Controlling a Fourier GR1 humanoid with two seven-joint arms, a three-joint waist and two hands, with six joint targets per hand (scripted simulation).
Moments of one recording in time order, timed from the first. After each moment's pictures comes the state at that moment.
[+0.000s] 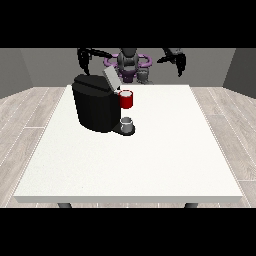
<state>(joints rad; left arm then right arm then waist) -0.37 0.00 0.18 -1.09 -0.19 -0.29 -0.18 -0.49 -0.20 -0.22 -1.12 -0.07 0.02 0.11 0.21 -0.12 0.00</state>
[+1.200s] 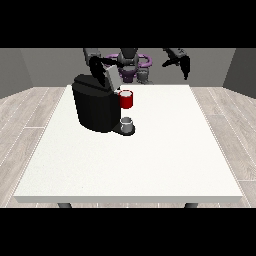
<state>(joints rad) -0.24 0.09 0.16 -1.38 -0.12 -0.24 -0.12 -0.71 -0.17 -0.12 -1.01 -0.01 0.02 0.07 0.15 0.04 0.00</state>
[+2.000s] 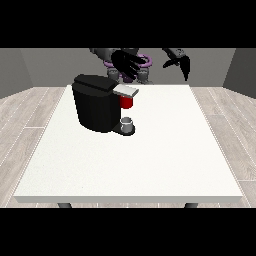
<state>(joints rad) -0.26 0.08 0.11 -1.41 -0.13 -0.23 -0.09 -0.90 -0.13 -0.03 -0.97 0.10 -0.03 0.09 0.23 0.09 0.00</state>
